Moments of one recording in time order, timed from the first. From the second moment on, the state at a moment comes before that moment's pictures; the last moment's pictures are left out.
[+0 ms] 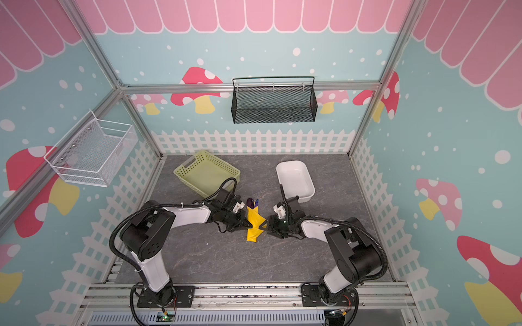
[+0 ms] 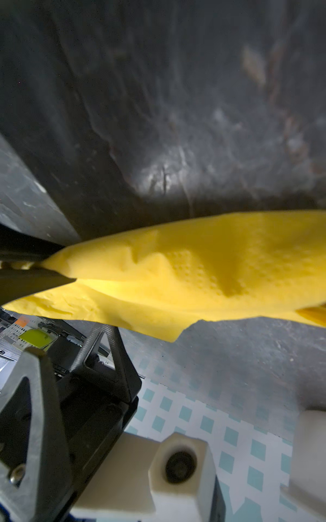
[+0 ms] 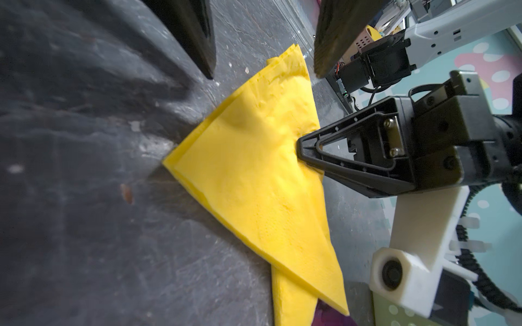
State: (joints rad) left arm -0.55 1.85 0.96 -0.17 0.70 -0.85; right arm 0.46 1.56 0.61 0.03 -0.70 0.84
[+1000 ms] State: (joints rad) left arm -0.54 1.76 0.94 -0.10 0.63 -0.73; right arm 0.46 1.60 0.54 0.31 -0.78 0.97
